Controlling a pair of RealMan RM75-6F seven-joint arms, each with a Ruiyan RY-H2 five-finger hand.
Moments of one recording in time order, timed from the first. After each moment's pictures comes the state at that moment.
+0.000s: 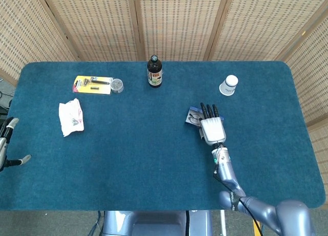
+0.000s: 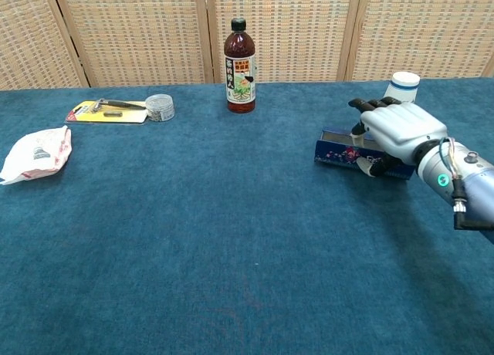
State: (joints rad) left arm -0.20 -1.04 -0.10 -1.60 1.27 1.24 -0.07; right arm 0.69 -1.89 0.26 -0.98 -1.16 1.10 -0.52
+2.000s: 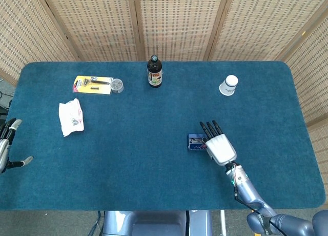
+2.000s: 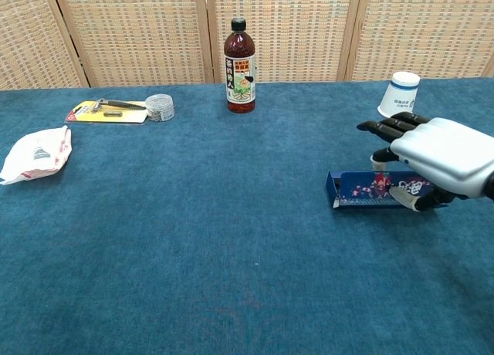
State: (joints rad) left arm -0.19 -1.04 -0.09 -1.61 1.29 1.26 -0.05; right arm 0.54 -1.62 0.06 -1.28 -1.44 1.17 -0.50
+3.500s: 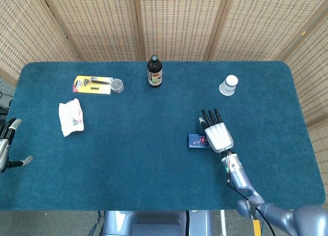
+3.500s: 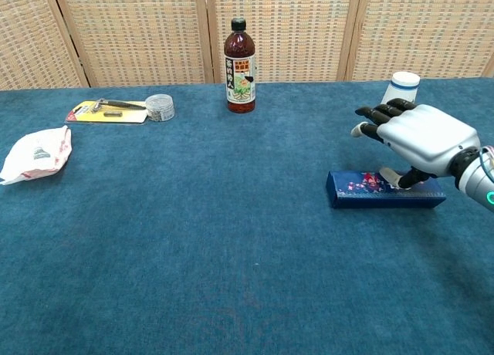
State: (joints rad) left arm -0.19 -1.04 -0.09 -1.61 1.29 1.26 -0.06; right arm 0.61 -1.76 0.15 -1.04 -1.35 1.11 -0.55
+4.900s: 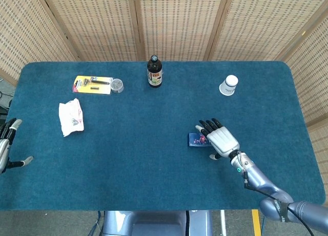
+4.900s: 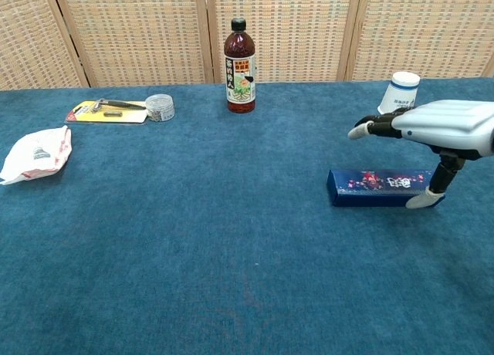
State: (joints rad) left arm -0.19 -1.04 -0.09 -1.61 1.29 1.26 -0.05; right arm 0.68 -1.33 0.13 -1.53 -1.27 0.78 -0.34
